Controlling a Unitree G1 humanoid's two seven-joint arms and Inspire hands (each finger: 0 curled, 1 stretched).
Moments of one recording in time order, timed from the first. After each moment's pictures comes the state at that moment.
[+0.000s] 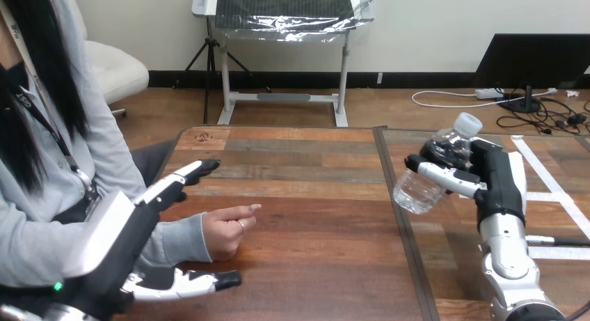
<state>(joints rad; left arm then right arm) 0.24 0.37 0.18 0.04 0.37 -0.69 -0.14 -0.64 -0.25 -0.16 1.30 -0.08 -0.52 -0.19</state>
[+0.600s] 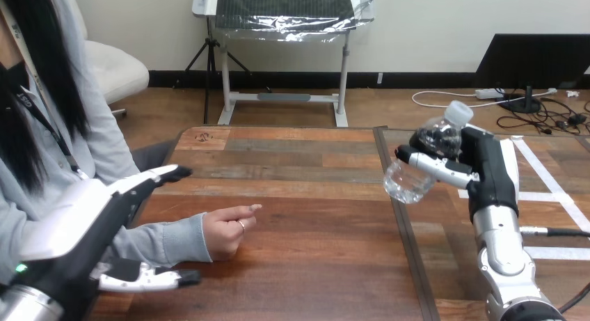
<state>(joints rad) 0.23 0.54 0.23 -0.01 0.44 -0.56 -0.16 -0.64 -0.24 -0.16 1.27 -0.08 -0.58 -0.16</state>
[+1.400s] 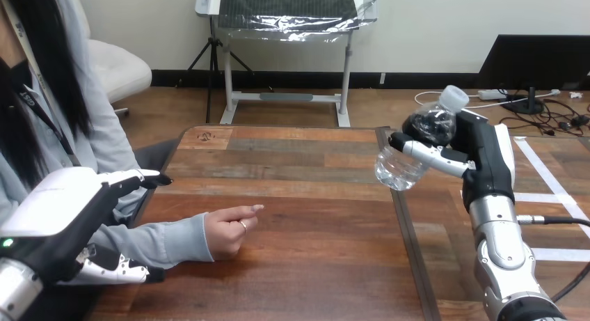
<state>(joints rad) 0.14 0.69 0.20 0.07 0.55 -0.49 -0.17 -0.64 -0.23 -0.16 1.22 -0.05 -0.62 -0.08</state>
